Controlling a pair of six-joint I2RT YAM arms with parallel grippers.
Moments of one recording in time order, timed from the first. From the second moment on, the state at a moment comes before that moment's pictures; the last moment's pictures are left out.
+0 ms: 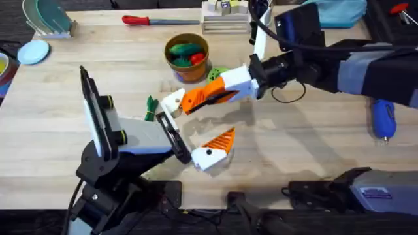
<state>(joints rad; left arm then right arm) -0.49 0.01 0.00 0.03 0.55 -0.13 0.45 1.52 0.86 -0.13 -1.29 0.64</state>
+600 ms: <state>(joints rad) -0.48 0.01 0.00 0.04 0.56 -0.10 0.54 1.54 0.86 0.06 -1.20 0.82</state>
